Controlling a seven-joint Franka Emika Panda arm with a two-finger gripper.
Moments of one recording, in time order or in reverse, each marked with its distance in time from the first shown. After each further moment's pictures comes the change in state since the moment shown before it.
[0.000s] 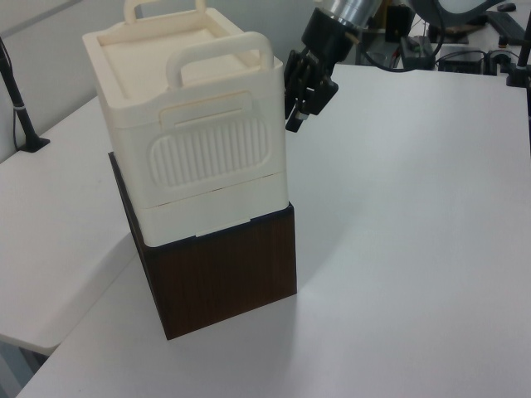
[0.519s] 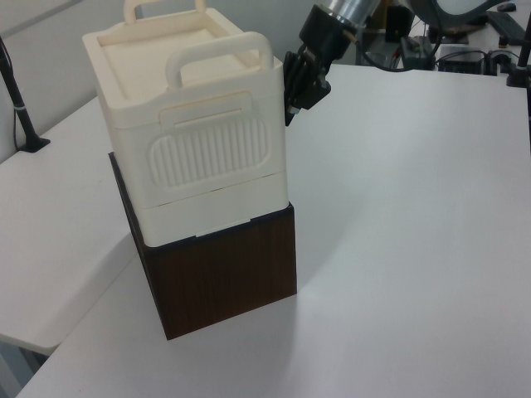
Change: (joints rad) arm -0.003 0.002 0.001 0.000 0.002 0.026 0.000
